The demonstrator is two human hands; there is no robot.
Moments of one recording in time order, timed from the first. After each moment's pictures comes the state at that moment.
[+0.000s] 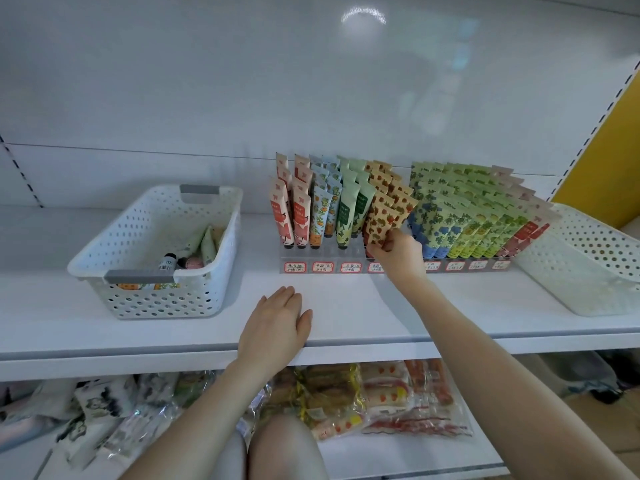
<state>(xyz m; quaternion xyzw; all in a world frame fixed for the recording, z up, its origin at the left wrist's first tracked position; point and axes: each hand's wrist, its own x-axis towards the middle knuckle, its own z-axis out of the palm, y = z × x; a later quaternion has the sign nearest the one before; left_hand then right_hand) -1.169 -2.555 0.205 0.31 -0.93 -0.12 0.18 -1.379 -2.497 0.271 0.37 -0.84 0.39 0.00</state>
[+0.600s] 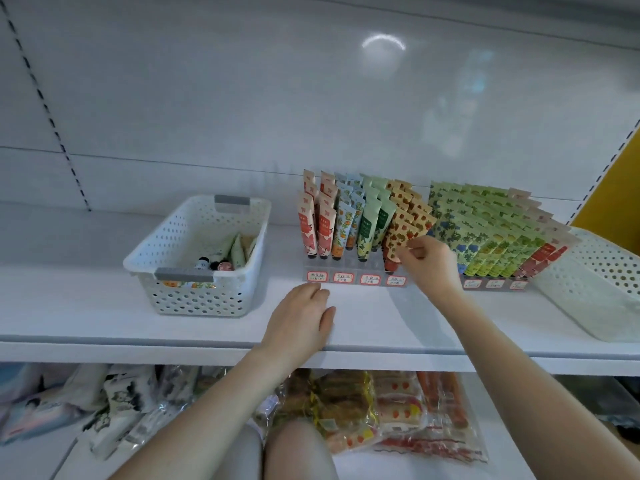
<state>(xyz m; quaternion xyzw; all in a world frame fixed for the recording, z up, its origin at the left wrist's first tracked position) -1.158 -2.542 0.245 0.25 -0.92 -0.10 0.28 -1.355 -2.469 0.305 0.37 -0.82 0.43 0.01</state>
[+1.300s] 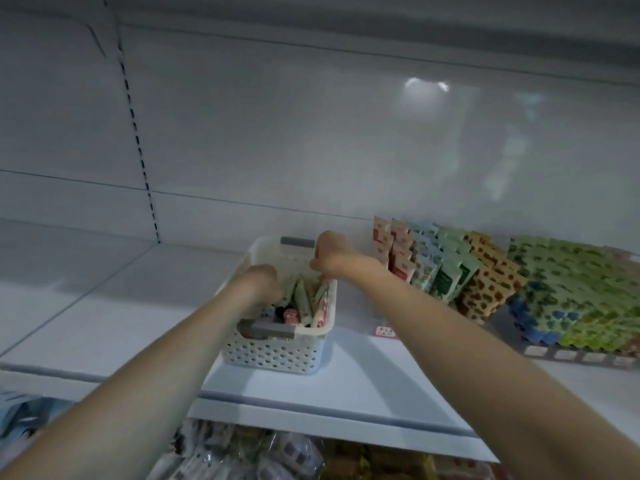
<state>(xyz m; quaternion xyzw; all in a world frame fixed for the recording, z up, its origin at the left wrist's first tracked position) -1.082 -2.715 0.320 0.51 -0.85 -0.14 -0.02 -1.203 -2.668 0.364 0.58 -0.79 0.15 -0.14</state>
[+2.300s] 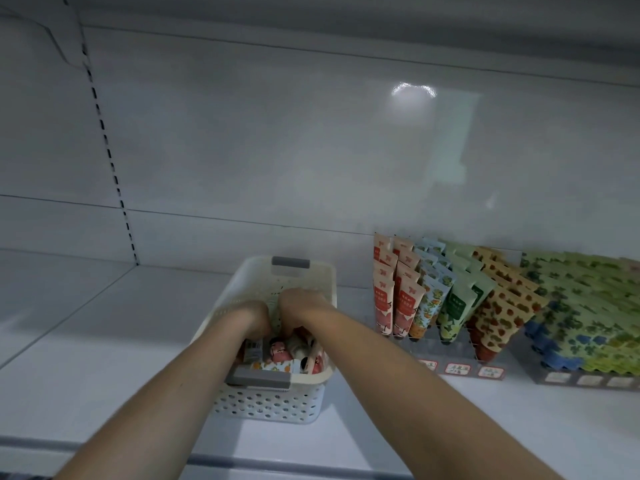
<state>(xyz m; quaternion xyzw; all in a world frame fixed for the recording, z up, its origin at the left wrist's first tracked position) -1.098 -2.755 0.292 0.53 -0.79 -0.28 -0.07 -1.190 -2.719 0.306 0.64 -0.76 -0.05 -0.11</state>
